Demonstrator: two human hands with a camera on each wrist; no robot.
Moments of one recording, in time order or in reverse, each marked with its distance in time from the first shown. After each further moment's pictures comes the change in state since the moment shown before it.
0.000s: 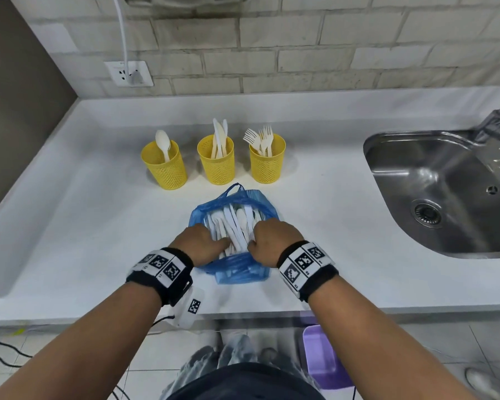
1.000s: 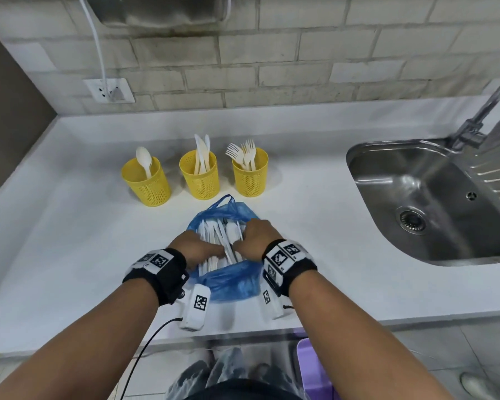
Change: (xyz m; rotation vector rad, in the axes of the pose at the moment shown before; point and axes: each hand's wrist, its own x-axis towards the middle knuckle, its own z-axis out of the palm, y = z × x) left_hand 0.021 0.030 -0.007 -0.366 -0.065 -0.117; right_hand 0.037 0.014 -0.010 0.379 -0.016 0.170
